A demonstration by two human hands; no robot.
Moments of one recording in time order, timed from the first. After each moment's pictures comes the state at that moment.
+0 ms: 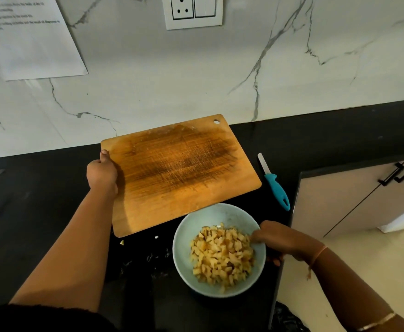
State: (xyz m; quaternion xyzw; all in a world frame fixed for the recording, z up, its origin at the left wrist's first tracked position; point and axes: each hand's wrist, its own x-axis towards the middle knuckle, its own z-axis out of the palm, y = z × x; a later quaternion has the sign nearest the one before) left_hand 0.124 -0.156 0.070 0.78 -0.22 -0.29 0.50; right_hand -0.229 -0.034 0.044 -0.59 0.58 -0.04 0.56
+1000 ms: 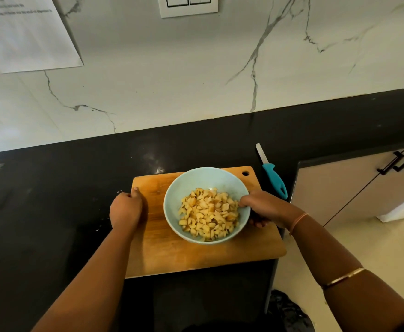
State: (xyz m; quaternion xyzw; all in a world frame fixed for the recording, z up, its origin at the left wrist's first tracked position) left_hand 0.090 -0.092 -0.004 0.87 -0.37 -0.22 0.23; right_hand -0.210 -0.064 0.052 -0.54 0.62 -0.11 0.56
